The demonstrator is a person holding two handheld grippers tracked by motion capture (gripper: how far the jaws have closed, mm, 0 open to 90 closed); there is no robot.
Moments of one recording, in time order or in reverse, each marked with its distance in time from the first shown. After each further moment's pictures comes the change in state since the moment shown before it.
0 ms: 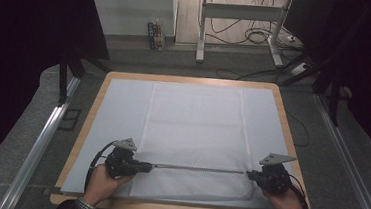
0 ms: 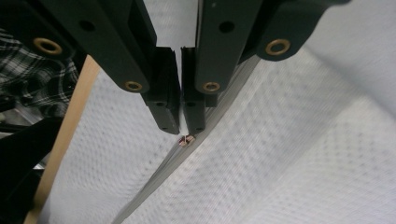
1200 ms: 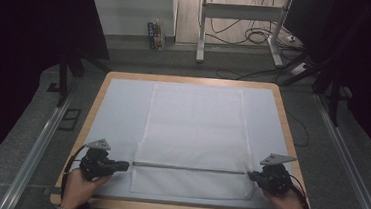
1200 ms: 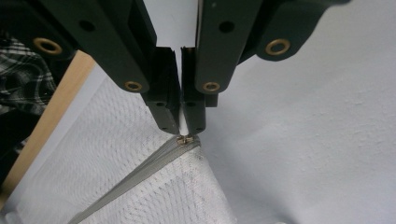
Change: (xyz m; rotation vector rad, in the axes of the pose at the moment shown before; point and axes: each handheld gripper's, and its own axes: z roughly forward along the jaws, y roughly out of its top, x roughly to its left) left arm 0.024 -0.040 -0.043 -0.054 0.086 -0.130; right arm -0.001 -0.002 0.000 0.011 -0.001 0.007
